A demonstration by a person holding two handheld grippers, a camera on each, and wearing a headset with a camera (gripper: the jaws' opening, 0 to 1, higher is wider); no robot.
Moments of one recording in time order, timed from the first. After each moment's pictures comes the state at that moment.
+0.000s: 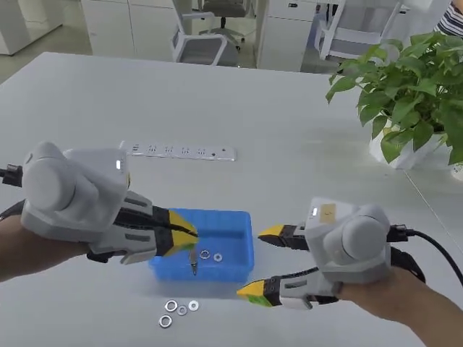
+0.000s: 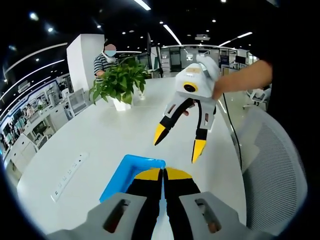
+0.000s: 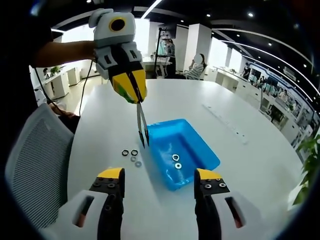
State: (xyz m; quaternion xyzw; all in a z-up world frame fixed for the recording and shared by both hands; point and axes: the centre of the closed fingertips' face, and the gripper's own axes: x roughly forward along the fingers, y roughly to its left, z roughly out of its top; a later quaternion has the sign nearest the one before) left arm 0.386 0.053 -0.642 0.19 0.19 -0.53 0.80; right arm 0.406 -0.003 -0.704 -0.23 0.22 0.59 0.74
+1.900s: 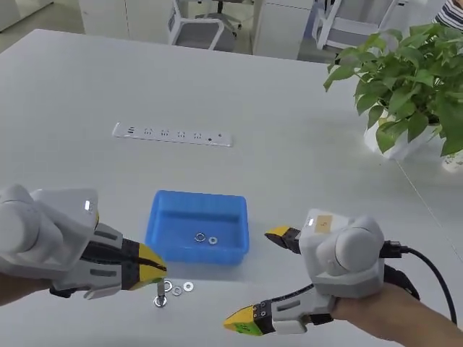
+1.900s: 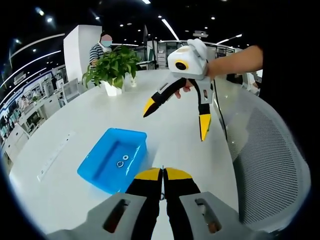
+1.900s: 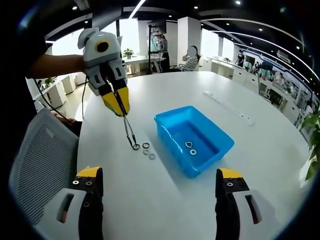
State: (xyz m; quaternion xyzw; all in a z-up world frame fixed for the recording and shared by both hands) left arm 0.344 0.075 -0.697 0.18 0.23 -0.55 0.79; right arm 0.376 -0.006 -0.727 -0.20 0.27 0.57 0.75
